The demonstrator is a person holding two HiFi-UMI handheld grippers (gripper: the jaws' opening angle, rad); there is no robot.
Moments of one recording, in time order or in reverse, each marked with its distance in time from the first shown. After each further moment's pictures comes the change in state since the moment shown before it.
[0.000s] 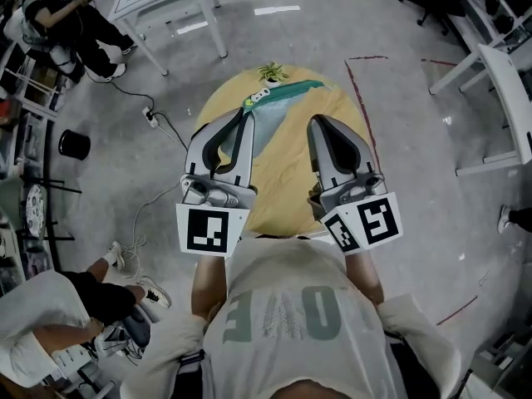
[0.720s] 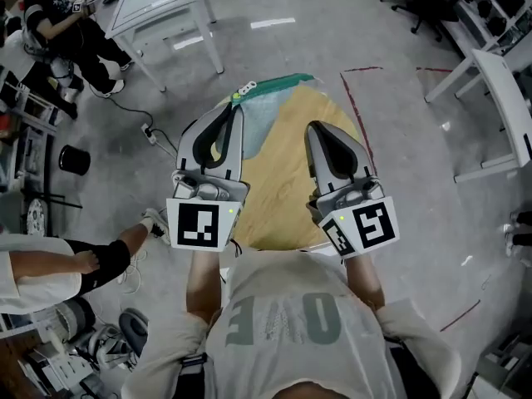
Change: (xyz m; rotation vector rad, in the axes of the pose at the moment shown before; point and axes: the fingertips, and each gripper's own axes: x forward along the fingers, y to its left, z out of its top) left arm 0.030 0.015 0.011 0.002 -0.024 0.015; right arm 0.005 -0.016 0.005 -0.057 -0.006 -0.008
